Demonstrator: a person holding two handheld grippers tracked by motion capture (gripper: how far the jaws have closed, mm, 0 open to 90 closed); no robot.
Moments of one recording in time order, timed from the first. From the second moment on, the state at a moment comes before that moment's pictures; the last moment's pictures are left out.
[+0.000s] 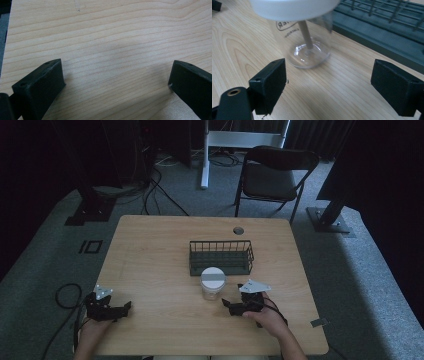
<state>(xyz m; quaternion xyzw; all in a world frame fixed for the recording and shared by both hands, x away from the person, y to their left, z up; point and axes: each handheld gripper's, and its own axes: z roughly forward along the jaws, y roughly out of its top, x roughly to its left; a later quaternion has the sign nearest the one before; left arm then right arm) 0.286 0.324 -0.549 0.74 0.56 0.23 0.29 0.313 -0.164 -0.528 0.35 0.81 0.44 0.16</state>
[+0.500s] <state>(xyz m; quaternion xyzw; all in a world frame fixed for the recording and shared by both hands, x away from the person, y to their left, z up) 0.286 0.324 -0.549 0.74 0.56 0.23 0.29 0.315 -0.138 -0.531 0.33 0.81 0.46 0.16</state>
